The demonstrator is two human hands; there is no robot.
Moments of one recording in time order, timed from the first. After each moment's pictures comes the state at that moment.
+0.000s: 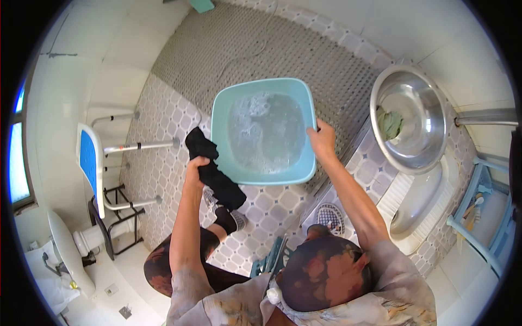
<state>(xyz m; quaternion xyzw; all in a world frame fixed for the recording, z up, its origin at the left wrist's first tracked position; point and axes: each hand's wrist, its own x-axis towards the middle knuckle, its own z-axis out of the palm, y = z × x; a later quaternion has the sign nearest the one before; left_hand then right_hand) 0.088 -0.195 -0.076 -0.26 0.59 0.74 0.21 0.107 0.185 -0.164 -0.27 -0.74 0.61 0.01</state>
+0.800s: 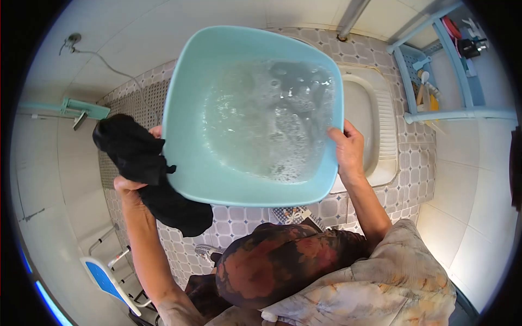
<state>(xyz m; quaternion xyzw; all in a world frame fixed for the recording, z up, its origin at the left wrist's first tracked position) 0.018 0.092 0.121 0.18 0.57 0.69 0.41 0.318 0.361 0.013 -0.45 -0.47 0.70 0.29</state>
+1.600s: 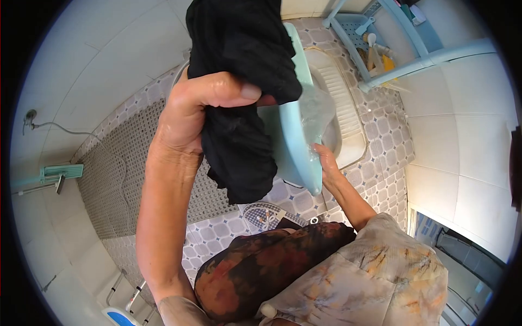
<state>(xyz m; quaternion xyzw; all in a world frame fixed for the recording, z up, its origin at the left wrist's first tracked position) 0.152 0.346 0.168 0.22 0.41 0.61 0.64 0.452 0.373 -0.116 -0.41 -0.11 0.86 0.28</state>
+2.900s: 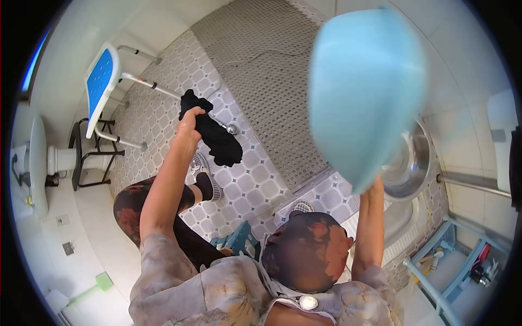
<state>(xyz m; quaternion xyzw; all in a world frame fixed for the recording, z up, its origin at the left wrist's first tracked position) 0.083 -0.206 -0.040 -0.47 0.48 0.74 0.01 0.148 0.292 -0.023 -0.30 -0.45 0.83 -0.14</state>
